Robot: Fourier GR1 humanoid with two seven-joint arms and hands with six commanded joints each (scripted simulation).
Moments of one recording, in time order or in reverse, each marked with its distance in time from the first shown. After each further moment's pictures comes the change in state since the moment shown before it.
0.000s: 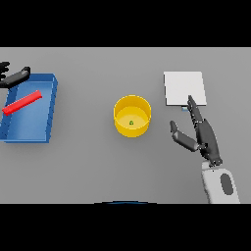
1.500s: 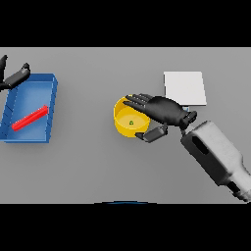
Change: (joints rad) left arm 0.037 -0.037 0.035 0.014 0.017 0.082 -0.147; right arm -0.554 -0.277 0.448 0.199 0.508 0.359 -0.007
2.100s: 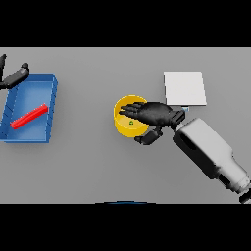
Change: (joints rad) left arm 0.005 0.001 0.012 0.001 0.014 -0.004 -0.021; right arm -0.087 0.034 0.103 0.181 0.077 0.027 -0.067
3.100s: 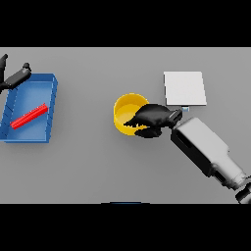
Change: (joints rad) left arm 0.000 0.004 -0.010 -0.024 -0.014 0.027 0.021; right arm -0.032 0.022 0.024 0.094 0.003 0.019 -0.059
